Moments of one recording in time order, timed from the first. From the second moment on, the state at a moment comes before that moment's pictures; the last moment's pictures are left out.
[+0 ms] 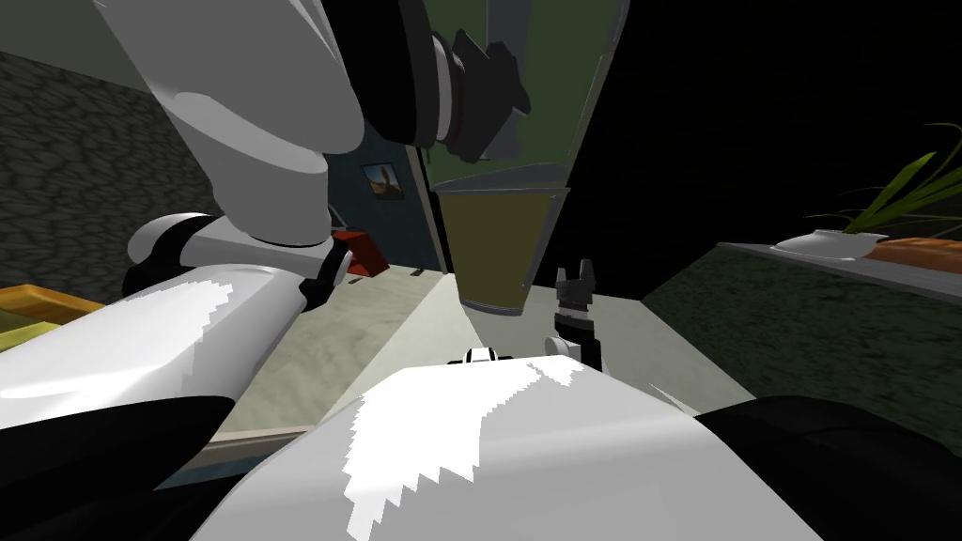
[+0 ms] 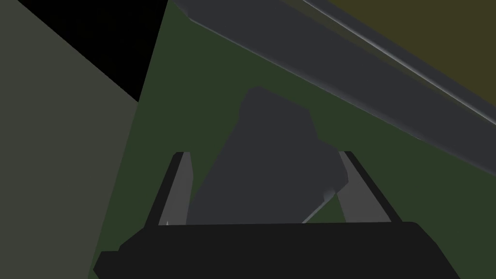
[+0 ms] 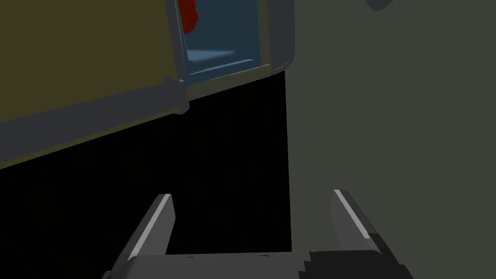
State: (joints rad) left arm -1.50 0.82 -0.35 -2.04 0.99 1.11 -0.31; right arm 0.48 0.05 -0.06 -2.23 -0.11 -0.51 0.05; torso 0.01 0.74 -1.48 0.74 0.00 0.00
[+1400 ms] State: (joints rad) left arm -1.54 0.77 -0.32 -2.13 1.14 1.06 -0.31; right arm 0.48 0.05 -0.06 -2.23 -0.11 -0.51 0.05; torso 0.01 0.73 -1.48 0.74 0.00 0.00
